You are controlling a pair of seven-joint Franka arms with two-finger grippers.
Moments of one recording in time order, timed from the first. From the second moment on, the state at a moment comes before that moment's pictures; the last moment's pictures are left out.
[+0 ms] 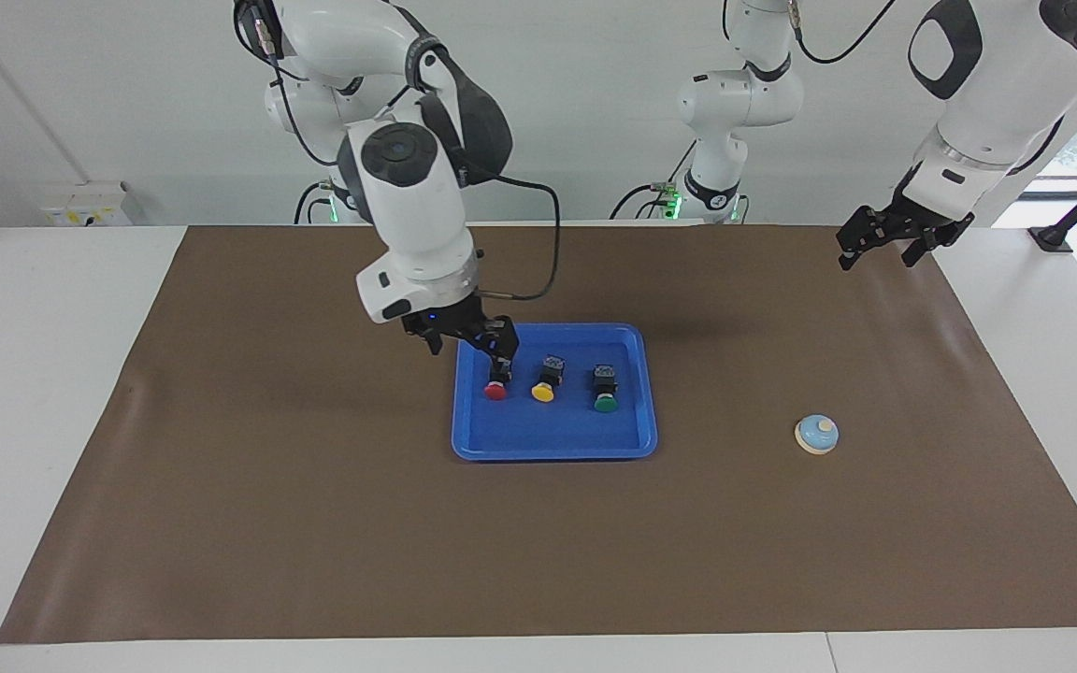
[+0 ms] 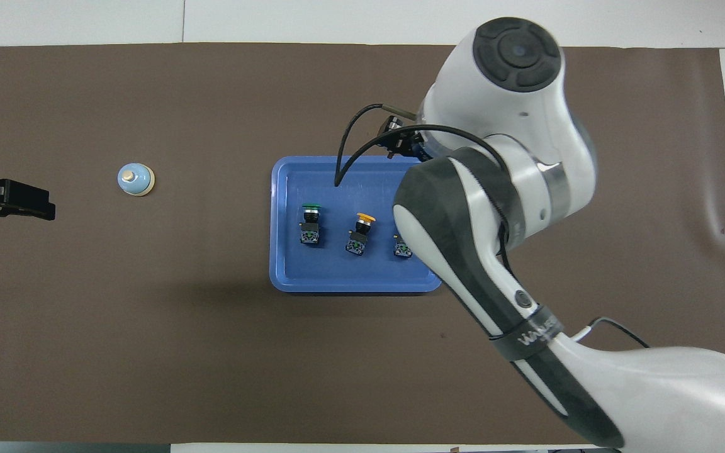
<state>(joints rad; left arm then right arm) -0.02 -0.05 0.01 -1.70 -0.01 1.61 0.00 0.29 0.37 0.06 -1.36 0.06 1.75 0.67</state>
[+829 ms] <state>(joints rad) -0.02 -0.05 0.01 -1.70 -0.01 1.61 0.00 0.02 0.18 0.06 -1.39 -0.03 1.50 0.02</state>
